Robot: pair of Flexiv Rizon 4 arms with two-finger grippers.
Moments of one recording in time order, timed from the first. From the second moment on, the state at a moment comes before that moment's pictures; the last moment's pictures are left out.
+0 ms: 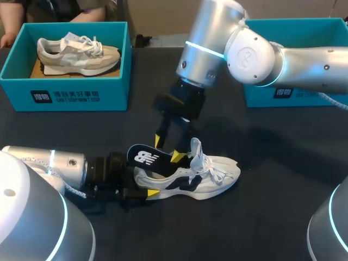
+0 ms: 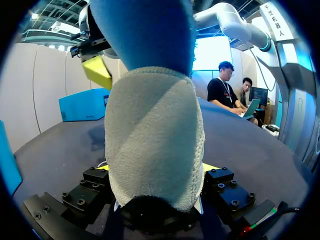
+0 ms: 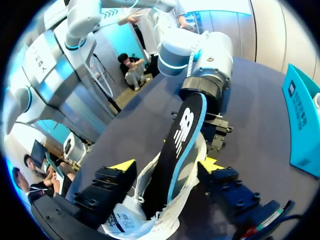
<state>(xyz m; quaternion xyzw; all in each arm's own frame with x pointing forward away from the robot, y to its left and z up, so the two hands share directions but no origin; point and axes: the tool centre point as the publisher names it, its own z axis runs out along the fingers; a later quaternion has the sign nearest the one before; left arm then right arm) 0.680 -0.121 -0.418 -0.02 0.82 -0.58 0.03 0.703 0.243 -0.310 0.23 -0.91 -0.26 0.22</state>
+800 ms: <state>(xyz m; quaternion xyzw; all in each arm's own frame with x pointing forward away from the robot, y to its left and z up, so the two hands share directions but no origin) 0.680 -0.121 -0.418 -0.02 0.82 -0.58 0.03 0.699 0.244 -0.302 0.12 -0.92 -0.26 0.26</state>
